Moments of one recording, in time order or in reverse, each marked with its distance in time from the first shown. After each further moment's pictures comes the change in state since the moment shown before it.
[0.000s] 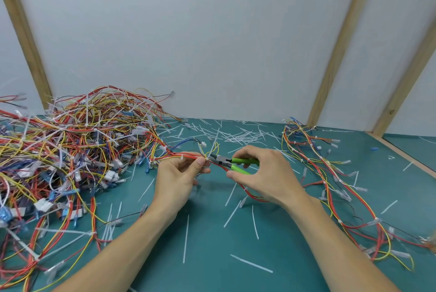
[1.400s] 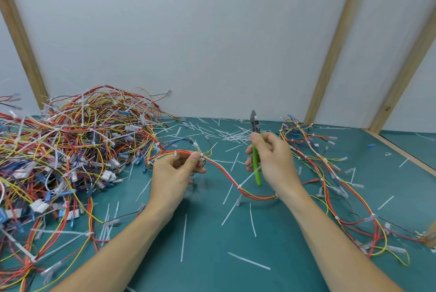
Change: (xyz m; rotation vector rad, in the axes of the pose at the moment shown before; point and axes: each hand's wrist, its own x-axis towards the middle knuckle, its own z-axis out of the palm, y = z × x) left_hand 0.001 0.002 -0.001 0.027 0.056 -0.025; right_hand 0.009 -0.001 0.001 0.711 0.239 0.332
